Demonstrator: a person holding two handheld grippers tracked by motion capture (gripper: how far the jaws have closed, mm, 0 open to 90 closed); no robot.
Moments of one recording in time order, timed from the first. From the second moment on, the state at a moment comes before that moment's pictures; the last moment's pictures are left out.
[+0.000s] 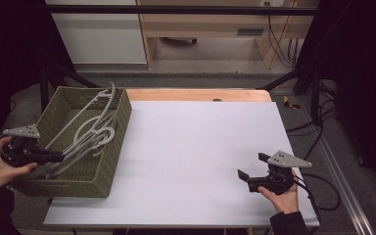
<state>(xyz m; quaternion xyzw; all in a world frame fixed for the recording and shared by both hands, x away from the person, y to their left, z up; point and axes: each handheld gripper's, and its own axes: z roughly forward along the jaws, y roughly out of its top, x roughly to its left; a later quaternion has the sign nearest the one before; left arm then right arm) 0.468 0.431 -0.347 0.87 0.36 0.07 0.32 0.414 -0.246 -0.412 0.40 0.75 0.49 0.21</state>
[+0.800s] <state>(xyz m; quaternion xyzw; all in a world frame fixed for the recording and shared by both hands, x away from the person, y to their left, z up) 0.470 0.442 -0.368 0.86 0.39 0.12 0.30 0.413 -0.246 -0.411 0.40 0.75 0.49 0.21</state>
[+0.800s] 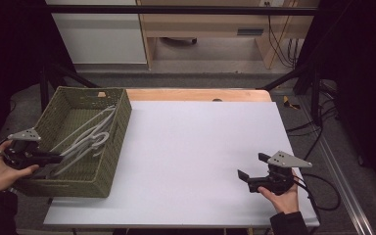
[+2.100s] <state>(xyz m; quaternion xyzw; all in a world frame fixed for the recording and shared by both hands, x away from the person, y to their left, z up) 0.410 0.295 -0.374 0.73 0.36 0.22 0.54 0.409 -0.253 -0.406 0.39 0.73 0.52 0.21</state>
